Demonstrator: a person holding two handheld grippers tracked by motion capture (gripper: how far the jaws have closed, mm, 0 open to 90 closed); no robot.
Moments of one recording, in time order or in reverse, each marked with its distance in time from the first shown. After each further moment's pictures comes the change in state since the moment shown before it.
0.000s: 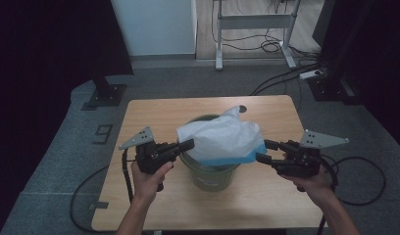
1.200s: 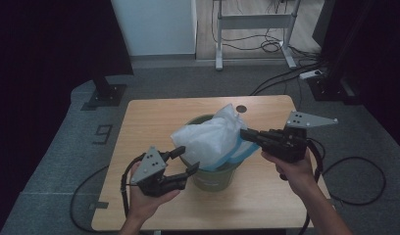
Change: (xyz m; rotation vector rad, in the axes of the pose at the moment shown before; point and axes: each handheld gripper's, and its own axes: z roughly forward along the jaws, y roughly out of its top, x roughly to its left) left arm -0.061 -0.014 0.001 0.110 0.229 0.323; right arm 0.029 0.060 0.030 -0.069 0.029 0.060
